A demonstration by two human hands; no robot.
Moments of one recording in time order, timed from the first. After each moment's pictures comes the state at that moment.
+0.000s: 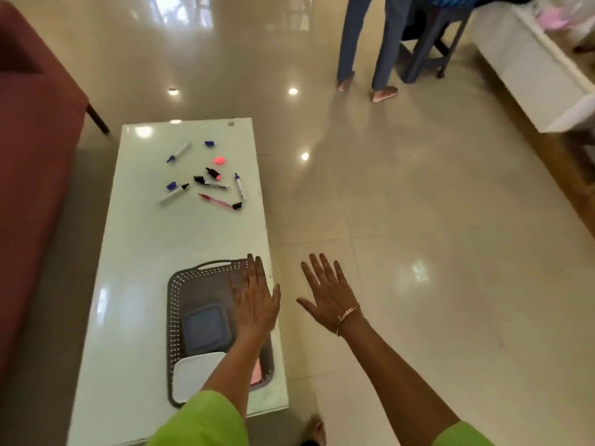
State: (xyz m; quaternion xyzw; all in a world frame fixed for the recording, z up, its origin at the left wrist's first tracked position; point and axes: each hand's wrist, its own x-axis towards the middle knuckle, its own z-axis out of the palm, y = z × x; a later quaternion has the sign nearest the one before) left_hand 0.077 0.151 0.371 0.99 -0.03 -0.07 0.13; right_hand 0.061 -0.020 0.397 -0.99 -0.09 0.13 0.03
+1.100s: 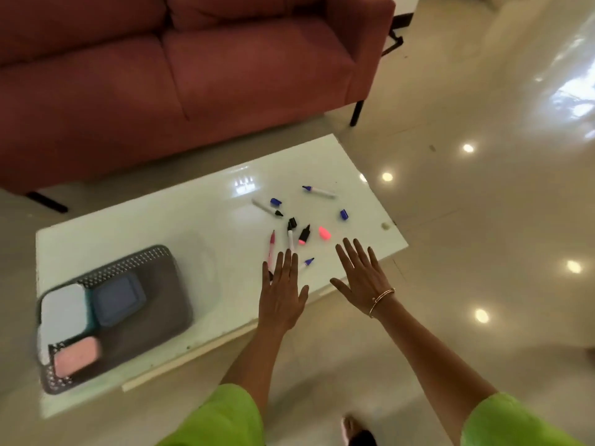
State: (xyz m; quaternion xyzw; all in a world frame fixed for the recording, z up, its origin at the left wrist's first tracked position) left_hand 0.472 0.041 0.332 0.87 0.47 -0.03 0.15; right_hand 0.663 -0.018 0.350 -0.75 -0.65 0.12 -0.01
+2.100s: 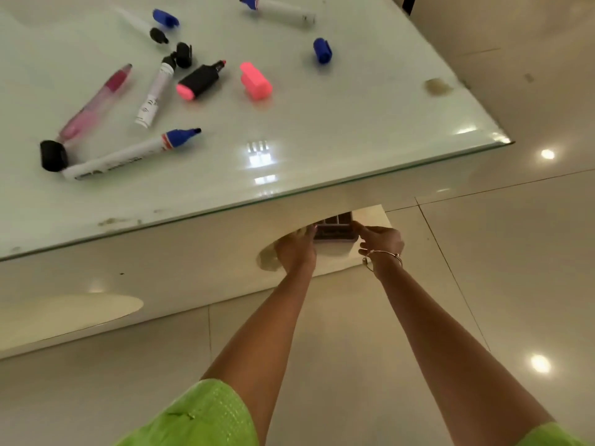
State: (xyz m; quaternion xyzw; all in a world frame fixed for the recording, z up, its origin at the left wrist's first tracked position) left_hand 0.727 0.057 -0.137 0.43 0.74 0.26 0.44; right_hand 0.861 0.026 -0.134 -0.80 -0.14 0.39 0.43
